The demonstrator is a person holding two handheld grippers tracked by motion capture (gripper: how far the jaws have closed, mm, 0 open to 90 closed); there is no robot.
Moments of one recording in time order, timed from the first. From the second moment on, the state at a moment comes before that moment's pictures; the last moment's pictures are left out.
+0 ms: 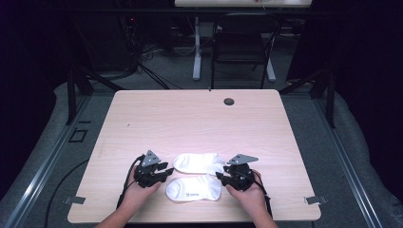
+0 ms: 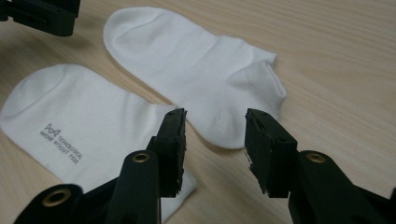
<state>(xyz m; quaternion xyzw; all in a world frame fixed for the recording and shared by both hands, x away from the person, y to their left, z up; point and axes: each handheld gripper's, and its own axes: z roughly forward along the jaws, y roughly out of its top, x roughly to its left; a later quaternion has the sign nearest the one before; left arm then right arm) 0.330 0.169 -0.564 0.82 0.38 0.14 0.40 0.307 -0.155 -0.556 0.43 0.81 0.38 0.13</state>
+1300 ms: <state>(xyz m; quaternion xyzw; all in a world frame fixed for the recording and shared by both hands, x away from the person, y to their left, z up) 0.382 0.146 -0.579 0.82 0.42 0.11 0.38 0.357 -0.163 -0.574 0.49 0.77 0.39 0.11</state>
